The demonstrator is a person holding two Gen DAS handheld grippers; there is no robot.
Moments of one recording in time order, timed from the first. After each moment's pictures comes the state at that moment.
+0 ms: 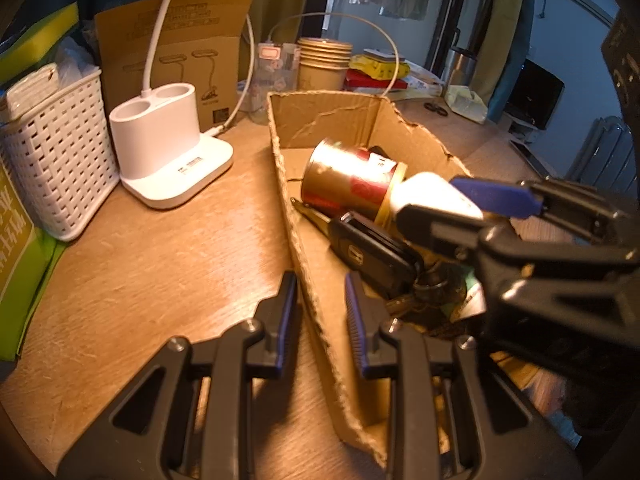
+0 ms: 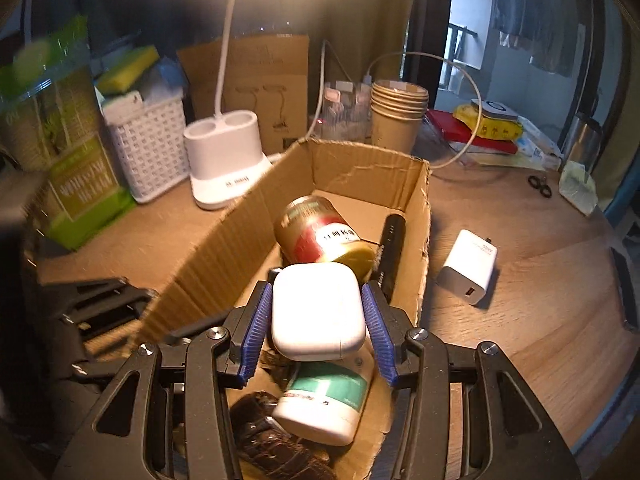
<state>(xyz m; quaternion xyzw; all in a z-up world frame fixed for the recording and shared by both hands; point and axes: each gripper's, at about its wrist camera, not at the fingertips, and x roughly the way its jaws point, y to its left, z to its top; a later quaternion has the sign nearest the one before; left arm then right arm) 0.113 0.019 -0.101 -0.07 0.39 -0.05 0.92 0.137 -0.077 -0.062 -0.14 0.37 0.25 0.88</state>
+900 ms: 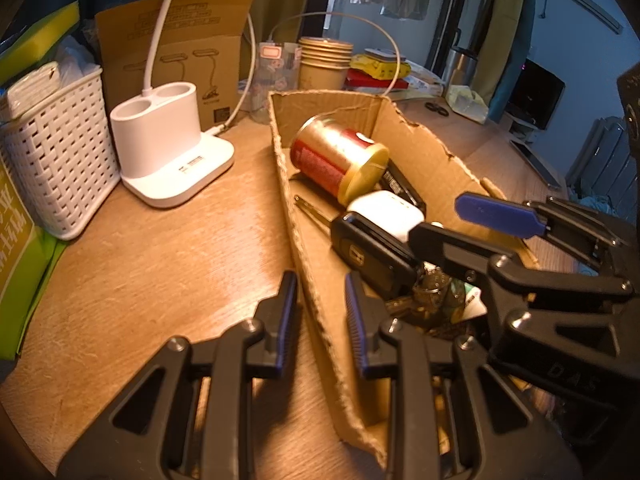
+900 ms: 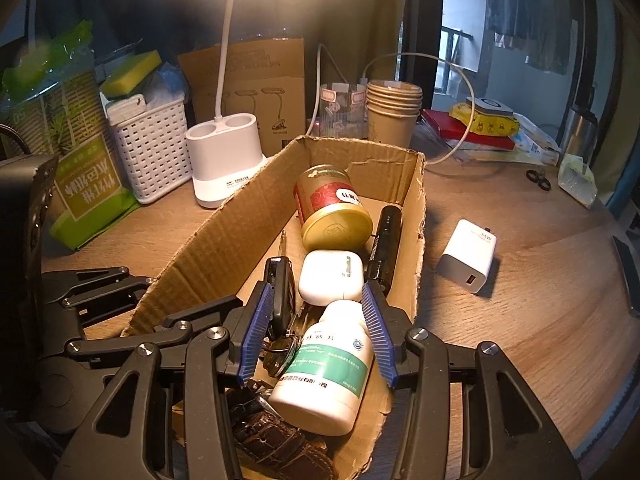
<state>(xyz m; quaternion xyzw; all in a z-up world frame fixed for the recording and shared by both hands) 0.113 0.021 -0.101 -0.07 0.39 -0.05 0.92 0.128 -0.090 -0.066 -0.12 0.35 0.26 0.89</state>
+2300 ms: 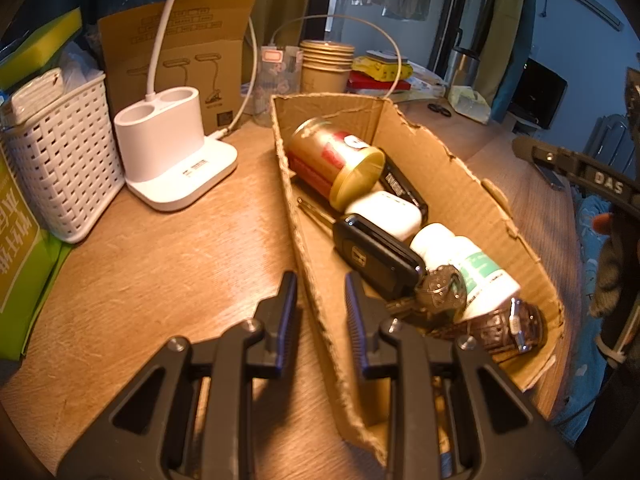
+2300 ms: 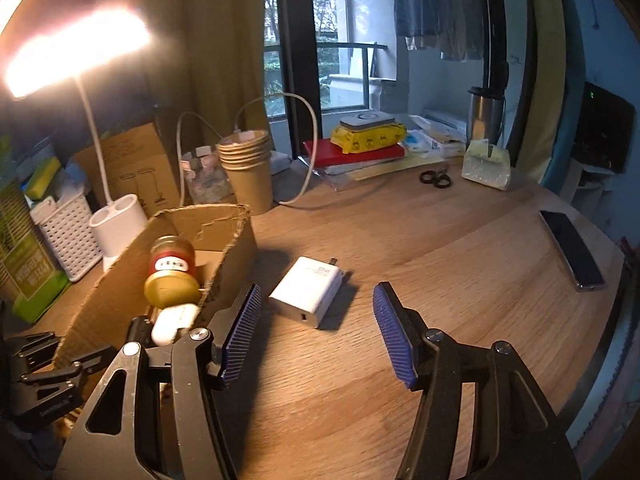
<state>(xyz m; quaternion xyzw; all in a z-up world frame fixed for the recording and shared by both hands) 0.110 0.018 -0.099 -0.07 0.39 -0.04 0.92 0.177 -0.207 -0.037 -0.03 0.31 0.16 0.94</state>
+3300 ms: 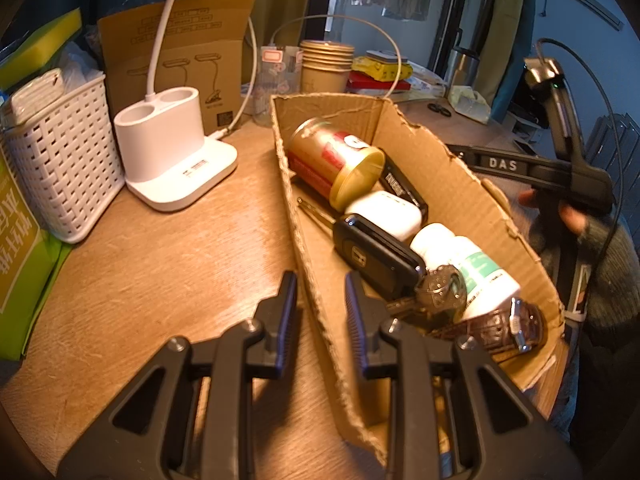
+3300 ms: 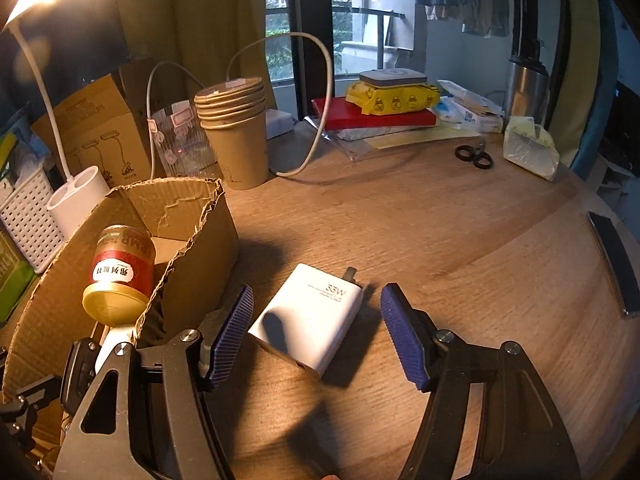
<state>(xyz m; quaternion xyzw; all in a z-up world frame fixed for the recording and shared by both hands) 0.109 0.017 -0.099 -0.07 0.39 -0.04 0.92 0.254 -0.172 -0.082 -0.06 0.37 0.17 0.91</state>
